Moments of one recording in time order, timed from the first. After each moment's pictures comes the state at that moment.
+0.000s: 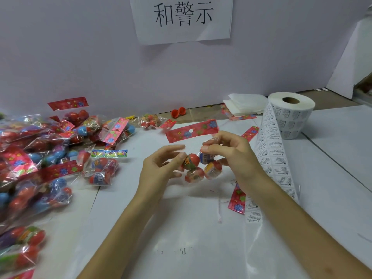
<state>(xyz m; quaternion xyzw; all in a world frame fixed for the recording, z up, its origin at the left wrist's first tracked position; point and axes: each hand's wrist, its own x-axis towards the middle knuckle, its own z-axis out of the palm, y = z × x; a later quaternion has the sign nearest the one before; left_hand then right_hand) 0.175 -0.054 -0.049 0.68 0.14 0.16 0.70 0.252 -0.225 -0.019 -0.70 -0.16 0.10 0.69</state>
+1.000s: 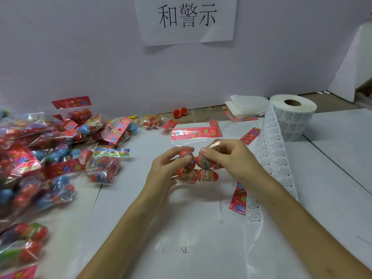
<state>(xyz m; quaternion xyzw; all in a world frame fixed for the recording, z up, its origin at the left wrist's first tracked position) 0.172 -0.060 -0.045 0.65 0.10 0.08 0.75 0.258 -0.226 -0.027 -0.77 -0.21 0.11 0.59</state>
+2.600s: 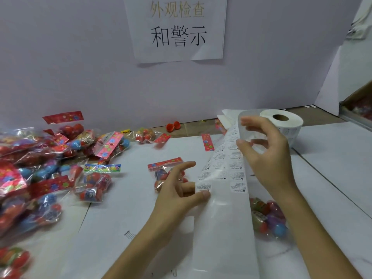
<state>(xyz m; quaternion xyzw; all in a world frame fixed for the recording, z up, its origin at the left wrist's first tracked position) 0.163 -0.097 -0.045 0.68 0.07 0.06 0.73 0.275 -0.280 0.000 -0.77 -0.24 -0.21 0.56</state>
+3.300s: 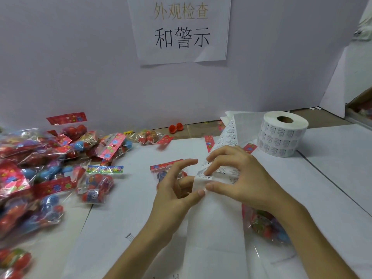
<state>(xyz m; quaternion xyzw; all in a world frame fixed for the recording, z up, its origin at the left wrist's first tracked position) 0.164 -0.092 -0.043 0.69 0.00 0.12 0.72 0.257 -0.264 -0.003 -0.84 -0.39 -0.04 0.38</state>
